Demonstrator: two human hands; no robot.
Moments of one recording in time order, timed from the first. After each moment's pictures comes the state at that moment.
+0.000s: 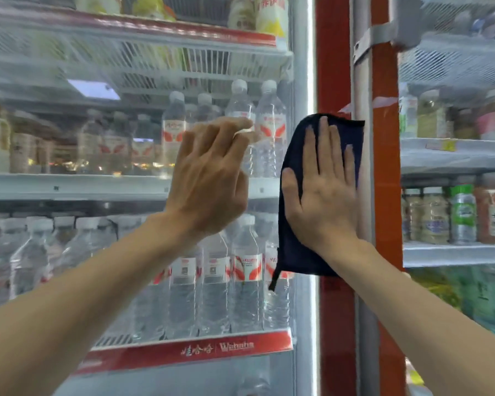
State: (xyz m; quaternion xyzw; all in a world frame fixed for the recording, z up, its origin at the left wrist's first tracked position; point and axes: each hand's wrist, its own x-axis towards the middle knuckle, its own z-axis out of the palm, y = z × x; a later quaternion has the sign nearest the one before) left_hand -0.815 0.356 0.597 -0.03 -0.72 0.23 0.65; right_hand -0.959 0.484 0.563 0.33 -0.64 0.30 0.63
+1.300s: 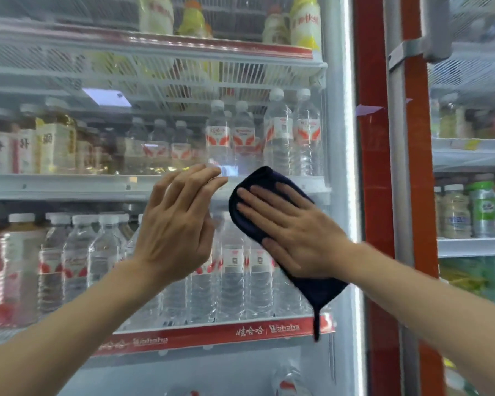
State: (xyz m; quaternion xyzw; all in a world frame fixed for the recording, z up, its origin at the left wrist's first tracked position) left_hand -0.718 0.261 0.533 -0.04 -0.71 0.25 0.65; right_hand -0.899 0.441 0.532 0.58 -0.53 -0.03 0.61
